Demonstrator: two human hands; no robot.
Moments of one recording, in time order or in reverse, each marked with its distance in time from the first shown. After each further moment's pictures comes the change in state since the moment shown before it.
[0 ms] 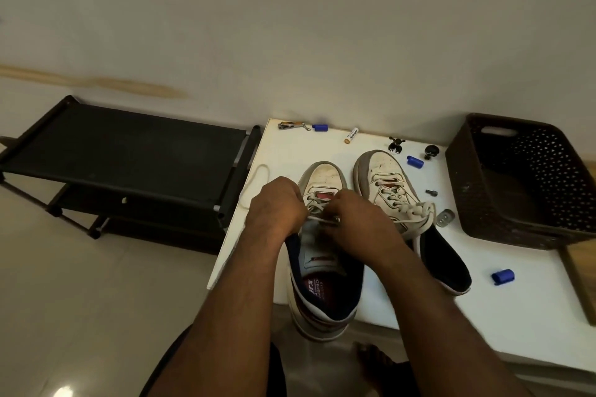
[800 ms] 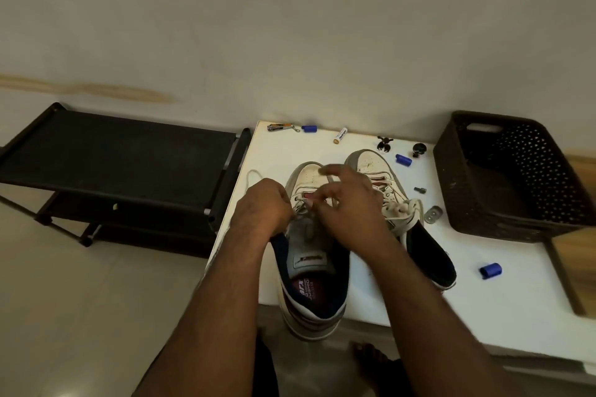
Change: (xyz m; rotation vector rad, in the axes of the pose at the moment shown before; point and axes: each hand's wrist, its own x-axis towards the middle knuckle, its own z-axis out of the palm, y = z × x) left_hand 0.002 -0.001 -0.003 0.008 -0.009 -0.011; right_hand 0.003 0.000 -0.003 0.281 0.269 0.076
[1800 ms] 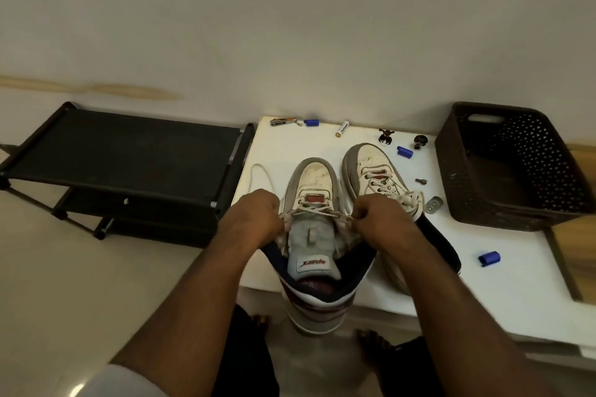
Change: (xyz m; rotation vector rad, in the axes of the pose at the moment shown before) left_hand -0.017 -0.020 -0.006 0.244 -0.097 0.008; right_hand -0.017 0.028 -0.028 -0.131 -0.350 0.345
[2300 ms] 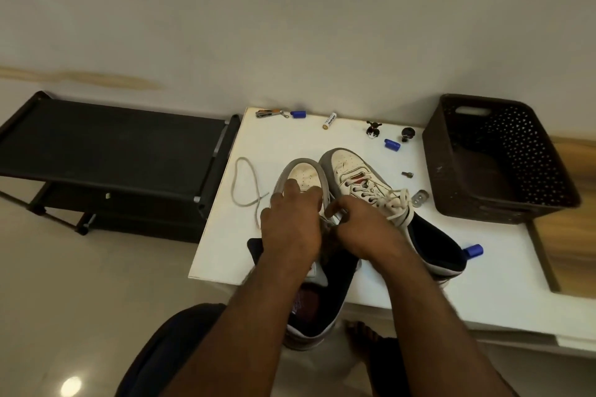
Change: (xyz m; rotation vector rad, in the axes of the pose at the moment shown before) left_hand -0.022 0.061 0.046 0.177 0.225 0.239; right_hand -0.012 0.003 0.009 0.260 -0.088 0.033
